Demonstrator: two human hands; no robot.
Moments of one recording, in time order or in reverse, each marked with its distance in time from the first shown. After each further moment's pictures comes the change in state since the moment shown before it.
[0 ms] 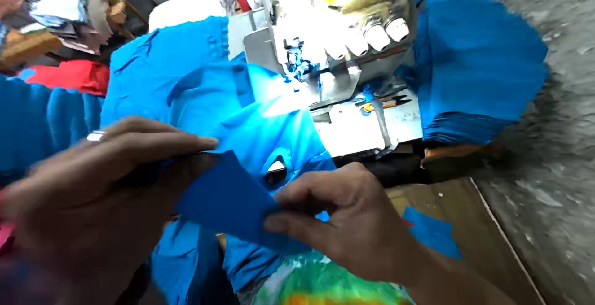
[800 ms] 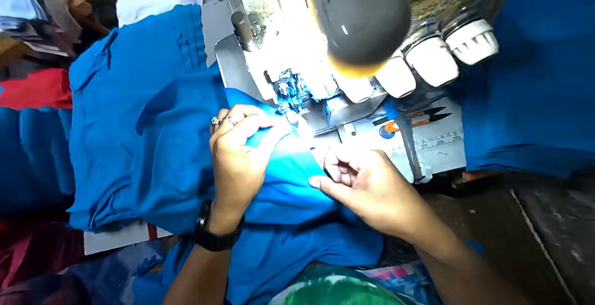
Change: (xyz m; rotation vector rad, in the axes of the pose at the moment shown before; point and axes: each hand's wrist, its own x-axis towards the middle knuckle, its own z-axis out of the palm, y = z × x) left_hand 0.062 -0.103 0.165 0.029 0.052 -0.268; right_hand 0.031 0.109 -0.093 -0.359 0.114 0.443
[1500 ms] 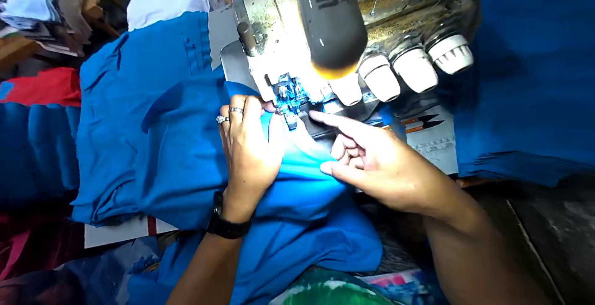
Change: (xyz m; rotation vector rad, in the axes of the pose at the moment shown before) left_hand 0.005 0.008 0.019 0.336 0.001 -0.049; right_hand 0.022 -0.015 -0.040 -0.055 -0.164 0.061
